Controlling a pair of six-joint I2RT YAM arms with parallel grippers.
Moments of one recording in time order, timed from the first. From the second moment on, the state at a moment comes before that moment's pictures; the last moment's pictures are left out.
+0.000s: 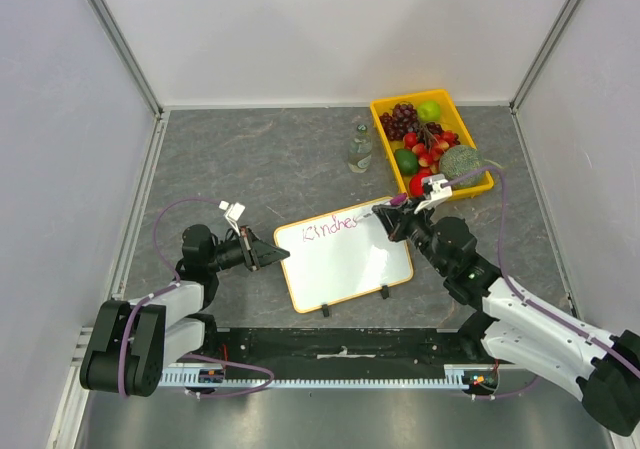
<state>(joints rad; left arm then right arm) -0.11 1.12 0.10 0.76 1.01 -0.69 0.71 0.83 0.43 0.33 0.17 0.44</state>
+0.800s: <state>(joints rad) -0.11 1.12 0.10 0.76 1.01 -0.69 0.65 0.86 0.45 0.32 0.17 0.45</state>
